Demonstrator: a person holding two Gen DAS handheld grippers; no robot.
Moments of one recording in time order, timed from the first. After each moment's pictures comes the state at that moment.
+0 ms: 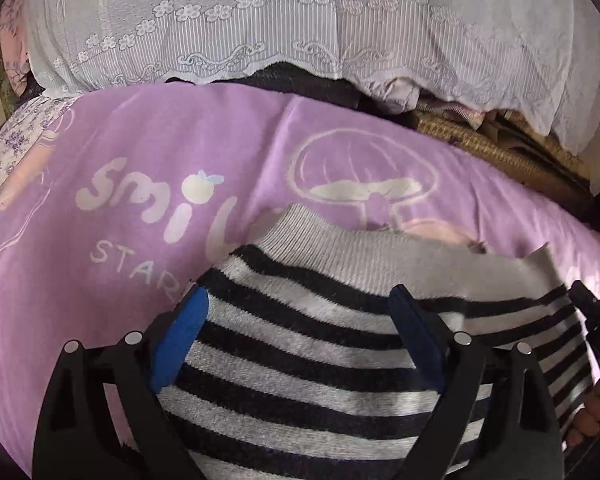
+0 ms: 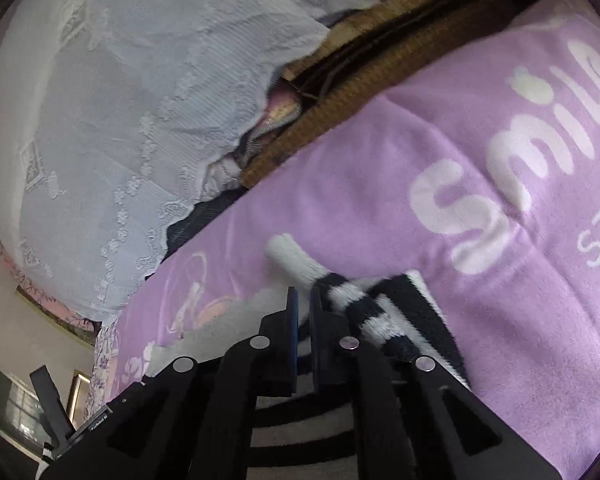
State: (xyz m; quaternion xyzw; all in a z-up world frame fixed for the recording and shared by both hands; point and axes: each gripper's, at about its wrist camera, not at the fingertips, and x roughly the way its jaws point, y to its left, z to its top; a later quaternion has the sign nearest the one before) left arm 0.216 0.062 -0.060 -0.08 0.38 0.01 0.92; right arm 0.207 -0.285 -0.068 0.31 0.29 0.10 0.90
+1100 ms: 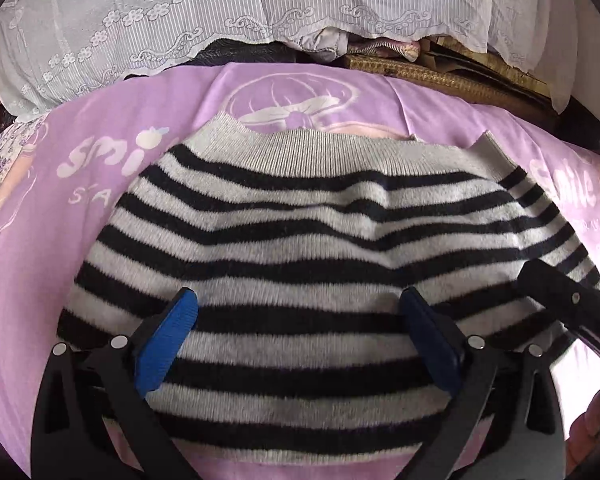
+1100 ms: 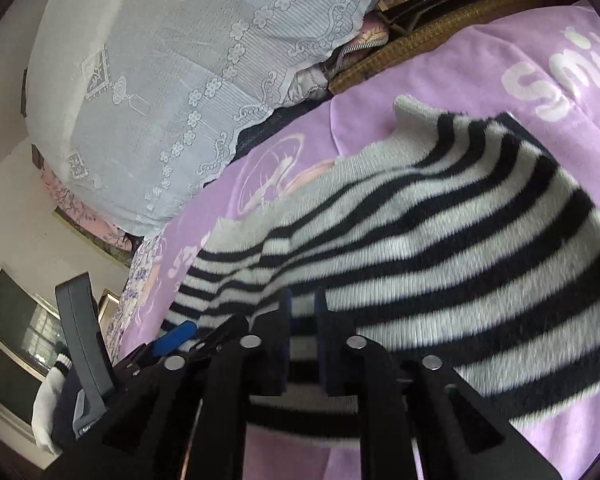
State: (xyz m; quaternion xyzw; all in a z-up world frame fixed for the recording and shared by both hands) left arm 0.142 0.011 -0.092 0.00 0.42 -0.03 0.90; right arm 0.114 -0.214 -0.102 0.28 0.37 0.19 0.86
